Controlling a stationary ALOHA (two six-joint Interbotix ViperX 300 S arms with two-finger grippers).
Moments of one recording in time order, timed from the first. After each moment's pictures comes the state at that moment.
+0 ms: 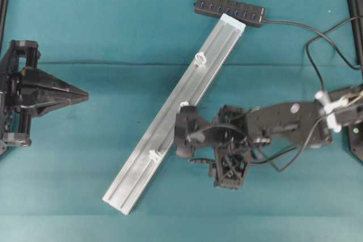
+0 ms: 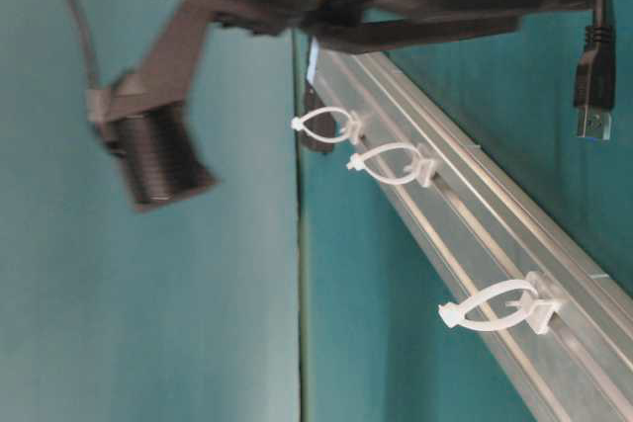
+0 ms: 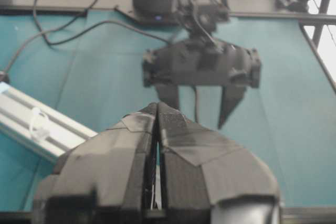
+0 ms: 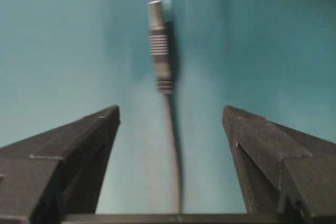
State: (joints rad) left arm -0.01 -0.84 1.07 0.02 -0.16 -0.03; right arm 0.14 0.19 0.48 0.11 0.64 0.17
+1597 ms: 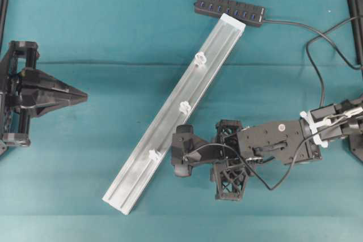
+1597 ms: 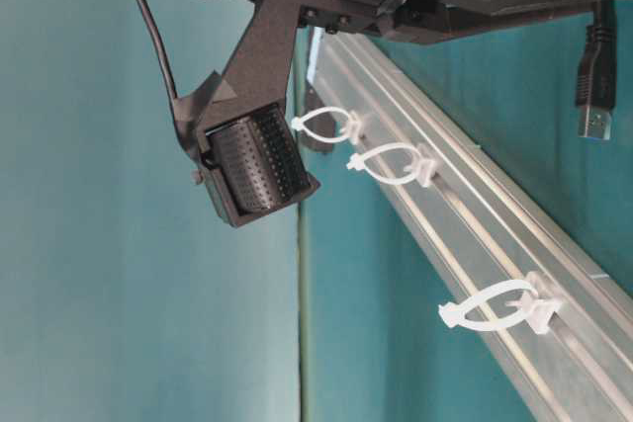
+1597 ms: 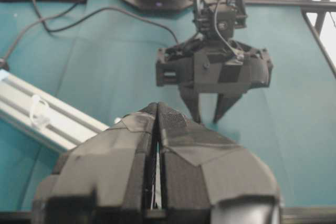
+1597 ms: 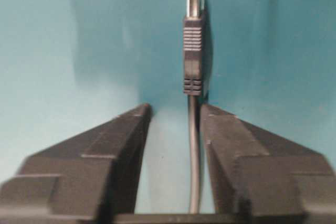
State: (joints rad) left arm 0.00 -0.85 1.07 0.02 -0.12 -0.03; right arm 0.19 0.25 0.46 0.08 0.69 0.17
